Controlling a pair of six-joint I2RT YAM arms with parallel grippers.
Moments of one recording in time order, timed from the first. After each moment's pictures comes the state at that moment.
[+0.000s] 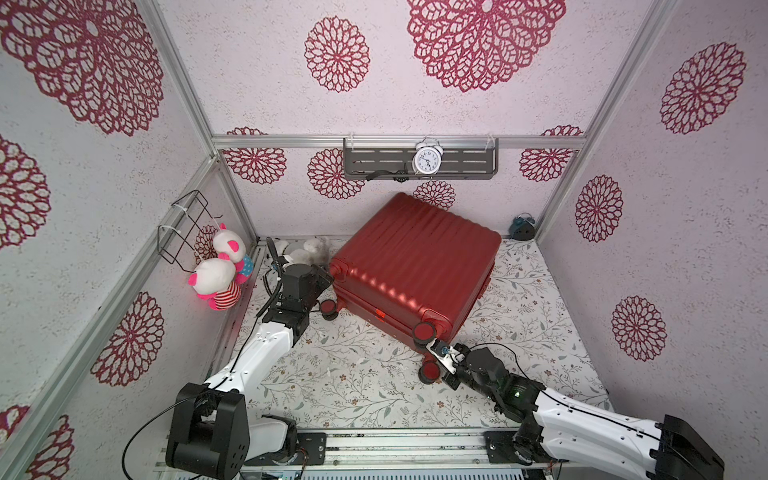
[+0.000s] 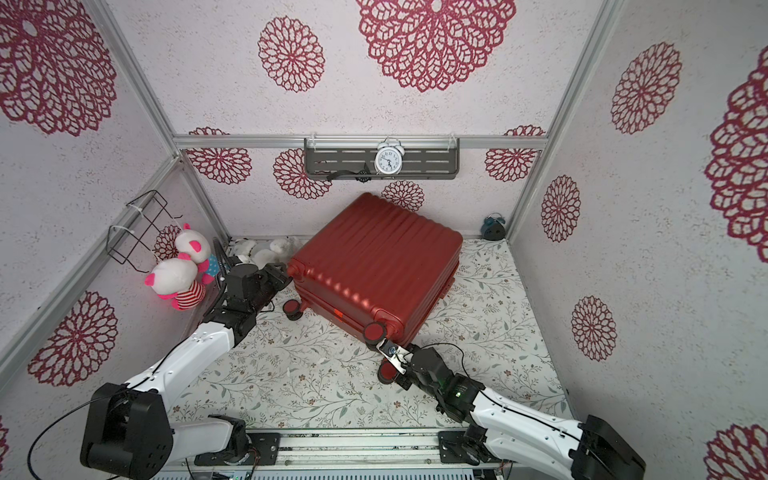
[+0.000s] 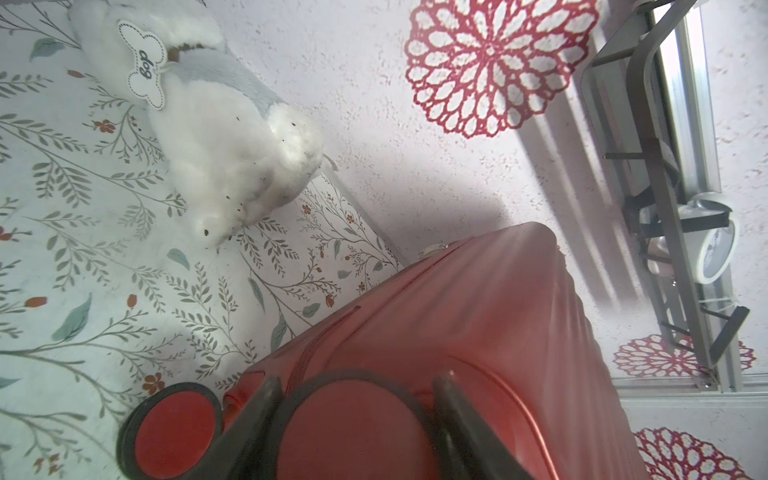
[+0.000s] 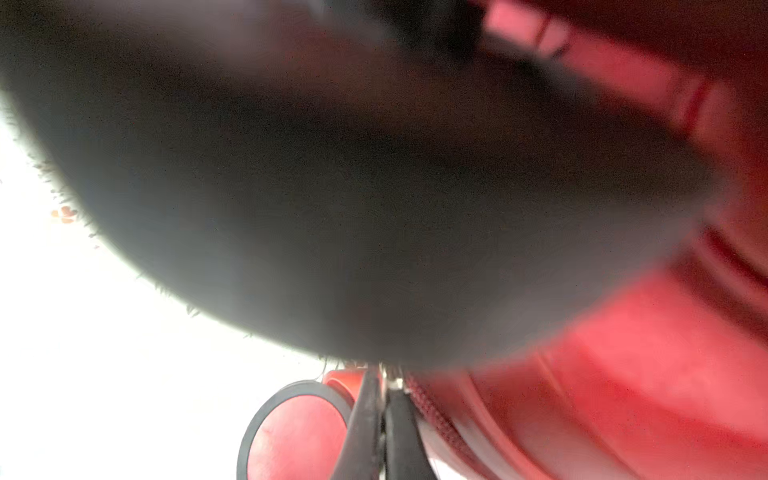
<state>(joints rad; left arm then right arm) -0.22 1.30 0.81 0.09 -0.11 -0.96 0.97 0.89 0.30 0.09 0.17 -0.19</state>
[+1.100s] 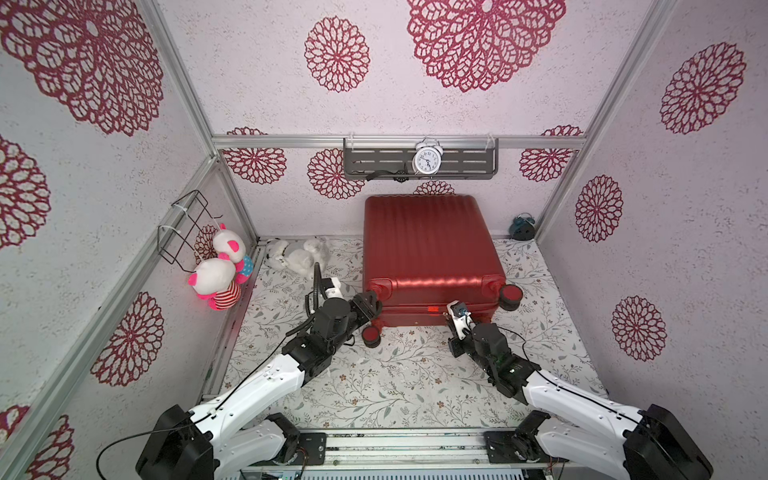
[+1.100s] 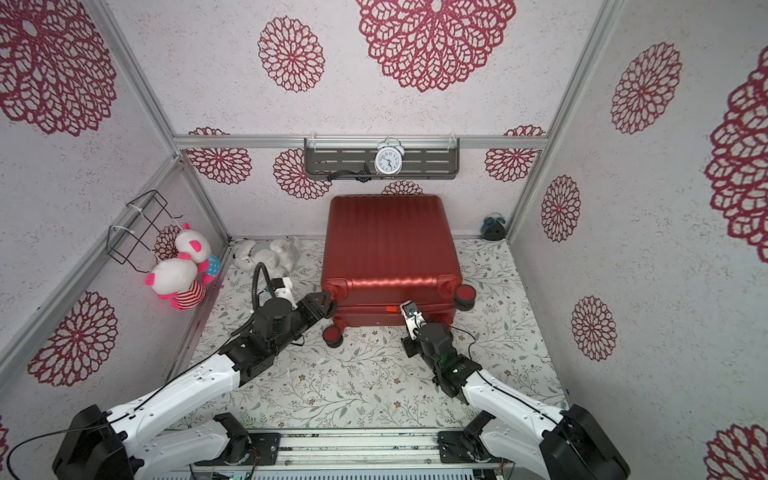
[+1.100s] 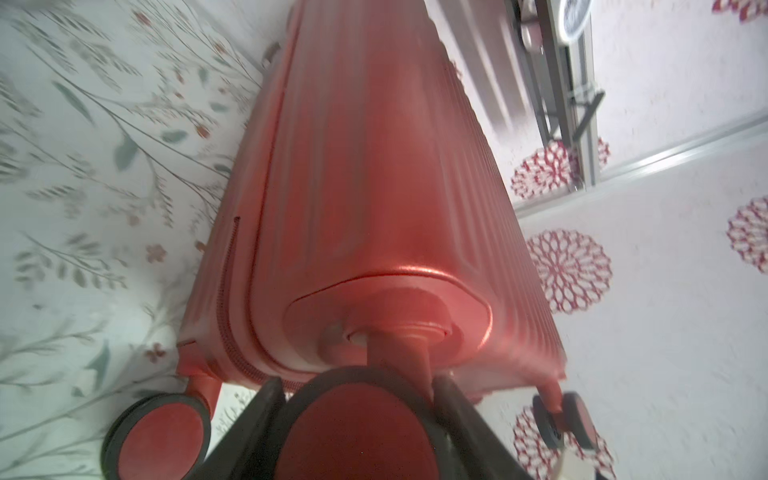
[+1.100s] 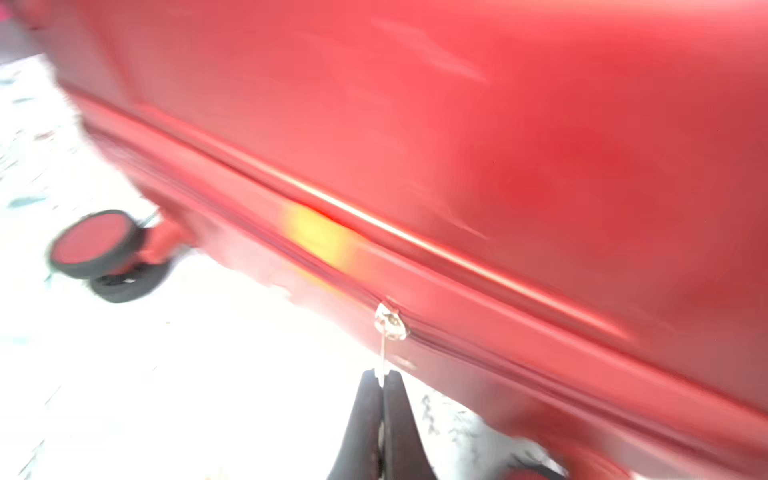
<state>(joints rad) -0.70 1.14 0.68 0.09 -0.14 -1.04 0.72 1.03 0.37 0.21 0.20 -0.02</state>
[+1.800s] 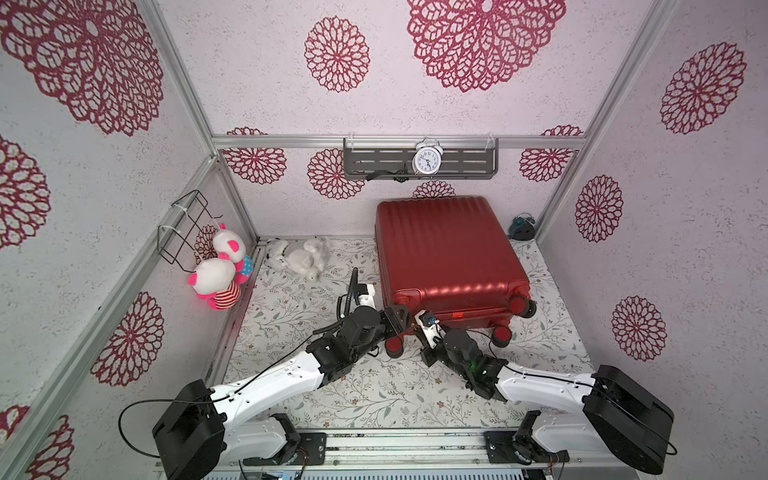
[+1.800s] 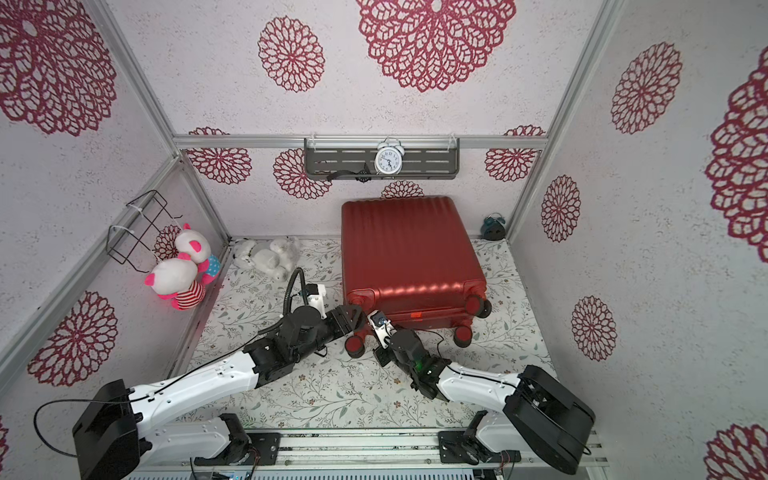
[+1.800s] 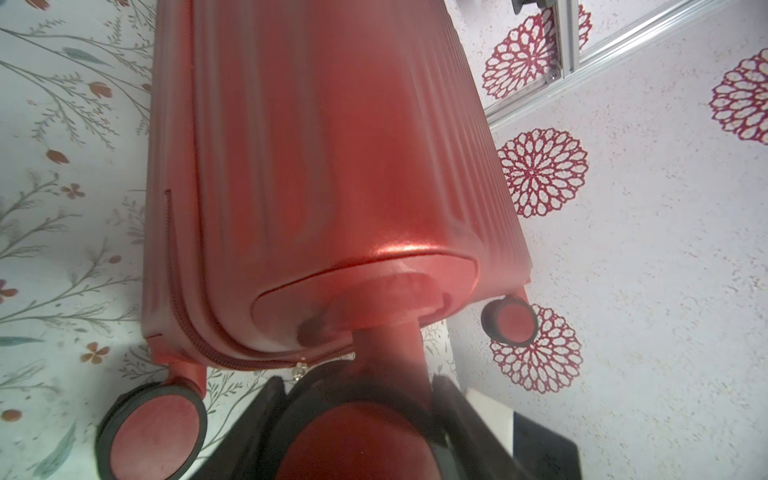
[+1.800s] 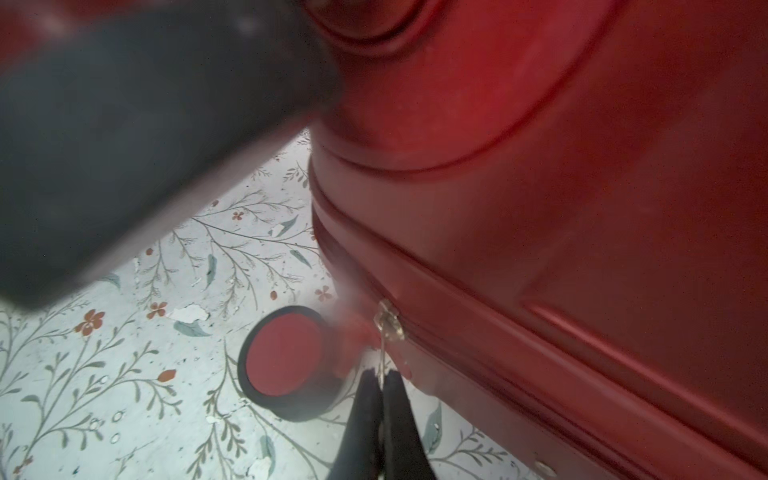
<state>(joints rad) -0.90 1.24 0.74 0.12 -0.18 -1.04 0.94 1.29 0.44 0.44 0.20 0.06</state>
